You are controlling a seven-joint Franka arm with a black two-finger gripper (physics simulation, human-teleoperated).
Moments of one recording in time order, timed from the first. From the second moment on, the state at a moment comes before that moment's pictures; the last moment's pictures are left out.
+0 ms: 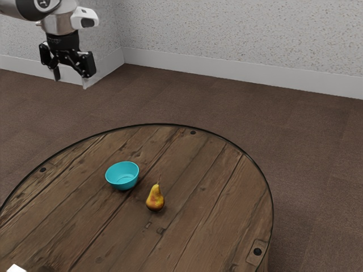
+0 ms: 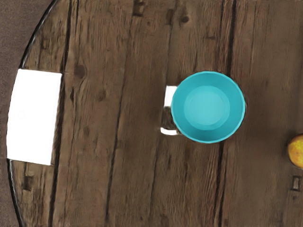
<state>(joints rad) -0.07 -0.02 0.16 -1.54 0.17 1.53 -0.04</state>
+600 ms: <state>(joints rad) 0.09 0.05 -0.02 -2.04 -0.02 1.85 -0.08</state>
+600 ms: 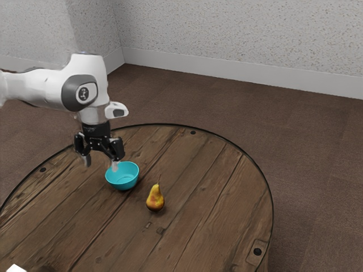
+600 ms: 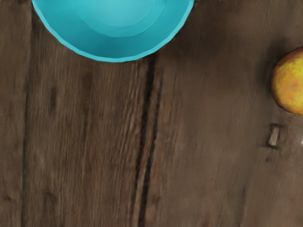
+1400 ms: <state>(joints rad) -0.09 0.19 -0.06 -2.22 -0.11 2.38 -0.02</state>
